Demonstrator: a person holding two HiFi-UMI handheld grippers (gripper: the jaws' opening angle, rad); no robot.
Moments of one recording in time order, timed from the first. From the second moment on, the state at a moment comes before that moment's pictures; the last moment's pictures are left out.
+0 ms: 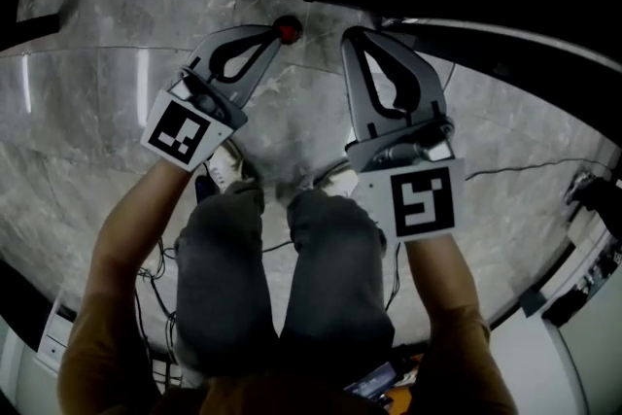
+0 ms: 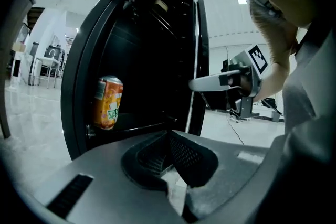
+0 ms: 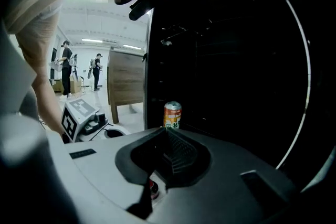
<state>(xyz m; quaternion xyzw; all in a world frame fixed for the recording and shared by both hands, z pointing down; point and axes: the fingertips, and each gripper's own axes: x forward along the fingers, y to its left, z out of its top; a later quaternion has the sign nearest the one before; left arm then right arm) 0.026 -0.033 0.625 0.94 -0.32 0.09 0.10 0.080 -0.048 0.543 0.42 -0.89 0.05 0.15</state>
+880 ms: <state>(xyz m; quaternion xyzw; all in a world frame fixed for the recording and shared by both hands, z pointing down) -0.027 -0.085 0.851 0.94 -0.31 0.05 0.14 0.021 -0.114 0.779 0.44 -0.87 0.07 0.22</state>
